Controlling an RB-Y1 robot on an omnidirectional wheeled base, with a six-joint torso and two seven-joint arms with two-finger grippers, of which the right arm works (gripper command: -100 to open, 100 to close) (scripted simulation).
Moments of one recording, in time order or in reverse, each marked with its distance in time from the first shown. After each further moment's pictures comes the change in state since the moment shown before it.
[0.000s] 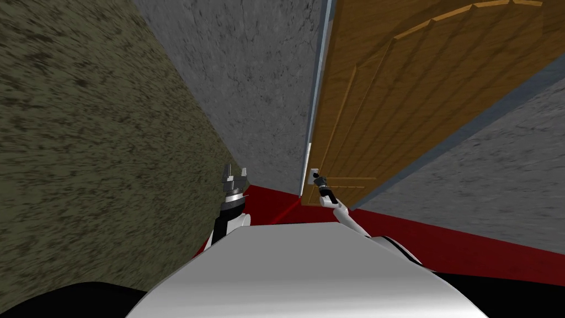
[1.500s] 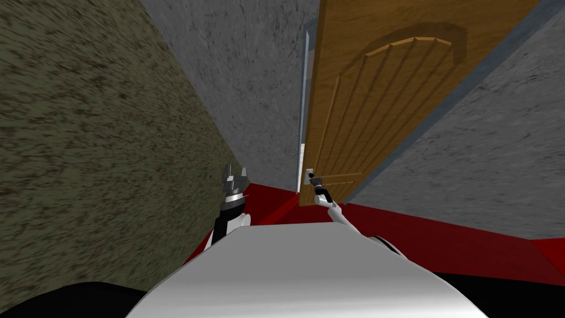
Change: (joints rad) arm 0.000 0.071 0.024 -0.060 -0.169 0.083 -0.228
